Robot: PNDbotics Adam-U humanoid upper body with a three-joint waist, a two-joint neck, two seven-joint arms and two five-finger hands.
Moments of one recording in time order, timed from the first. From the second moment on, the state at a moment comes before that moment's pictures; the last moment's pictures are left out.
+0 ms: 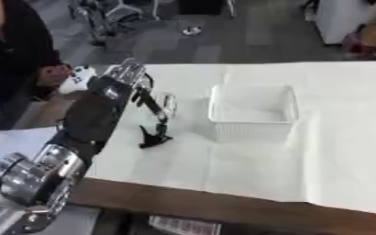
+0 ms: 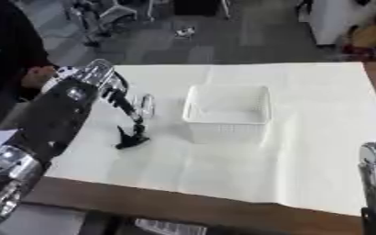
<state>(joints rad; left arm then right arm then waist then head) -1.08 0.39 -0.08 -0.59 -1.67 -0.17 -0.85 -0.59 -0.17 0.15 -1.99 0.07 -0.17 -0.44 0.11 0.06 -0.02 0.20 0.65</state>
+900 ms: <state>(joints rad) -1.08 0.36 -0.08 -0.56 -1.73 -0.22 -0.84 -0.59 -0.17 0.15 -1.99 0.07 -0.17 -0.44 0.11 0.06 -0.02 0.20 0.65</state>
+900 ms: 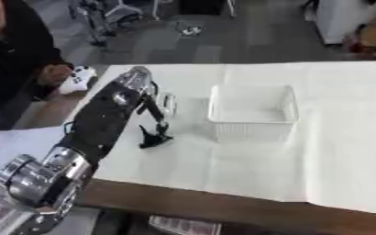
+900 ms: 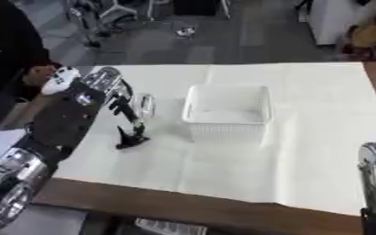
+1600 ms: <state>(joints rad) -1.08 0.35 -0.08 -0.55 -1.74 -0.20 -0.76 -0.59 -0.17 0.15 -1.99 0.07 -0.17 -0.44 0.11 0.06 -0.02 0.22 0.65</state>
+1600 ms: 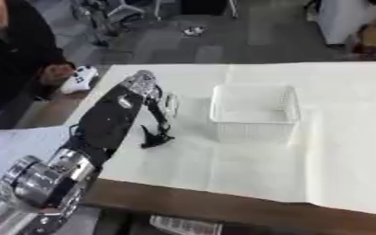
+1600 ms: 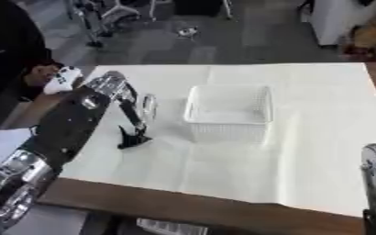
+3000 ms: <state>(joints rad) -1.06 0.36 -0.05 -0.51 -1.68 -0.16 -0.47 -0.59 -0.17 0.15 -1.99 0.07 -0.17 -0.44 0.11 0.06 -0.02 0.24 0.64</state>
